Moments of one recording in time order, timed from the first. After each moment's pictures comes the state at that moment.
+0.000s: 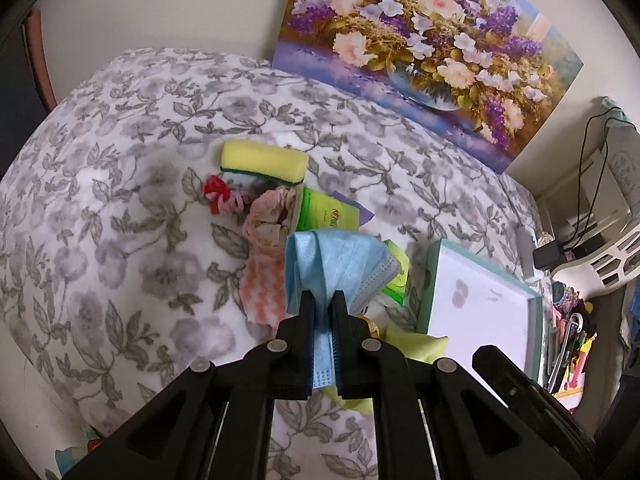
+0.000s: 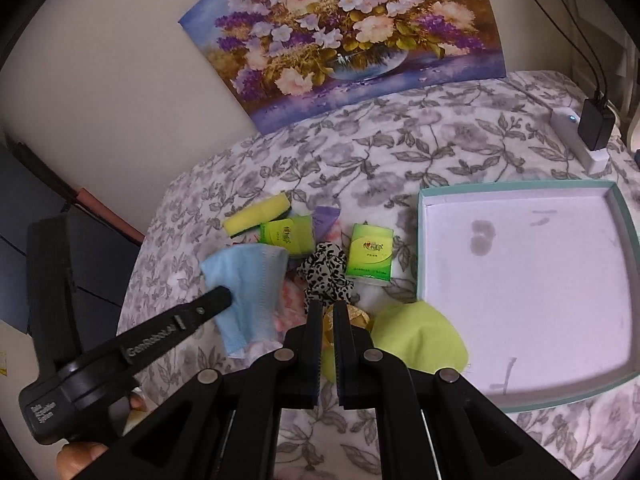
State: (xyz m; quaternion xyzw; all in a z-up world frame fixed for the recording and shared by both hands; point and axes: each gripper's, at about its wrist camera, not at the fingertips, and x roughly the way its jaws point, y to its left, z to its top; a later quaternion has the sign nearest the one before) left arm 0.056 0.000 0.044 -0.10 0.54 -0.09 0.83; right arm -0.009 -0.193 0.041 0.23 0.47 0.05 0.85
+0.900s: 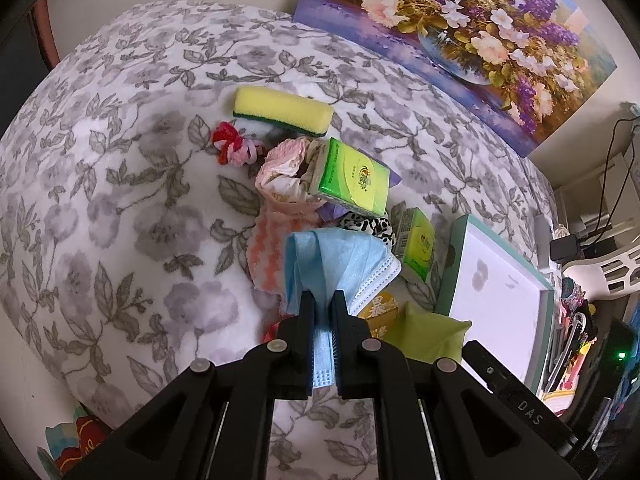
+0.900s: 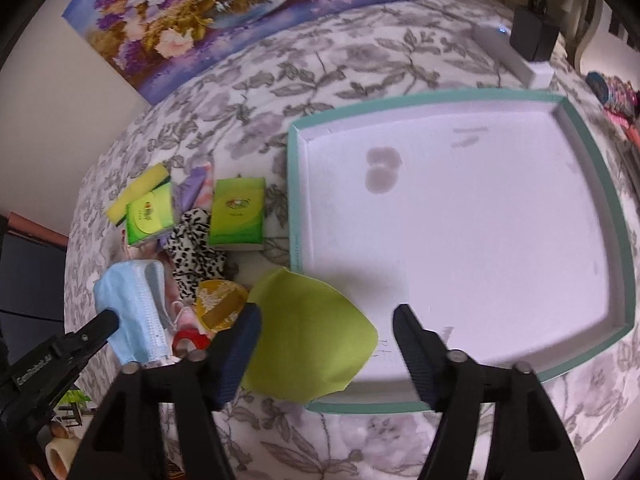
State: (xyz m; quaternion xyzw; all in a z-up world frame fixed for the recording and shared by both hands) left arm 0.066 0.006 0.010 -0.11 0.60 -0.07 0.79; right arm 0.001 -0.242 -0.035 0.25 0.58 -0.07 0.78
